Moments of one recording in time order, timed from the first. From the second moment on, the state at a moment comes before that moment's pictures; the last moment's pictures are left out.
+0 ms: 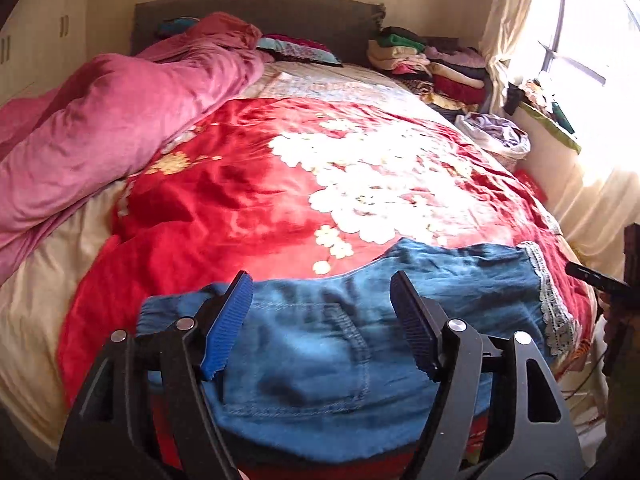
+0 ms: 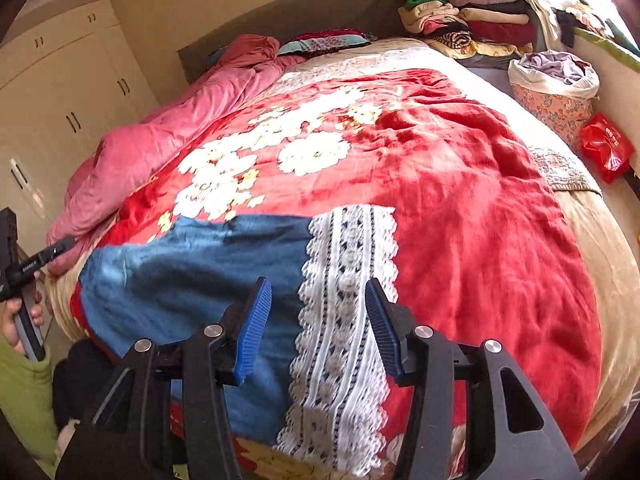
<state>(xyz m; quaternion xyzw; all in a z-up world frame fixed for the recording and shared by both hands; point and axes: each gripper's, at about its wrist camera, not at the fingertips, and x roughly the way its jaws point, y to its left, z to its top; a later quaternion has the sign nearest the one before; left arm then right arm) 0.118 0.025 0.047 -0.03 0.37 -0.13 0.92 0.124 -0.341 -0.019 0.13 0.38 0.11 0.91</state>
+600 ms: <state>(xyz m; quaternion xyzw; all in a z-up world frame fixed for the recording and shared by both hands) 0.235 -0.065 -0.050 -0.01 0.49 -0.21 0.85 0.209 -0.356 -0.078 0.16 0.44 0.17 0.87</state>
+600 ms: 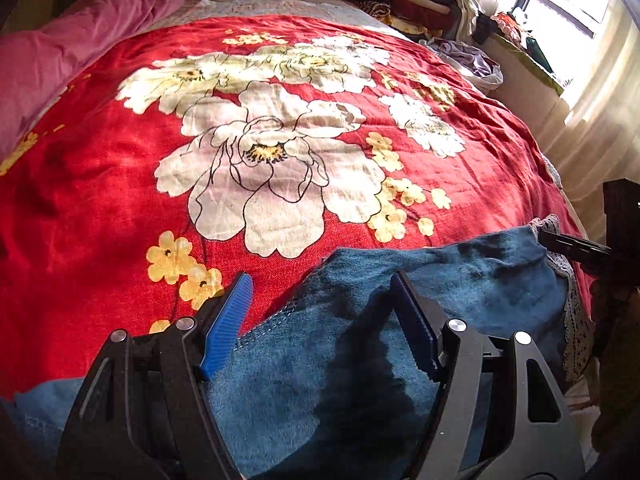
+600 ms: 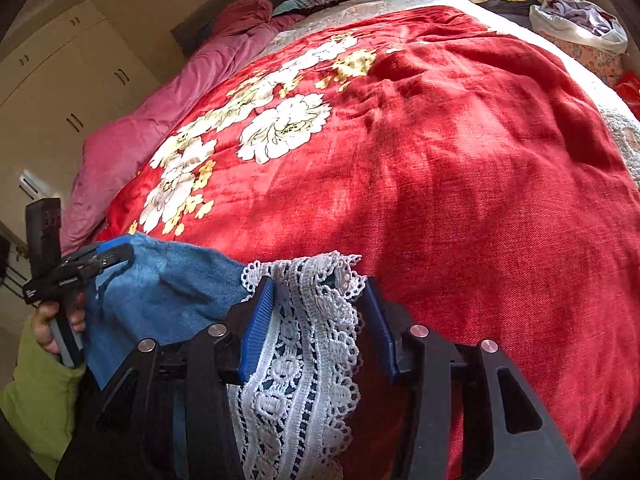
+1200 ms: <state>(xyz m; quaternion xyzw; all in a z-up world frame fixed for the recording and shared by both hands) 0.234 -0.086 -0.023 0.00 0.44 -0.20 0.87 0.212 -0.347 -0.024 0.05 0.35 0.16 0.92</state>
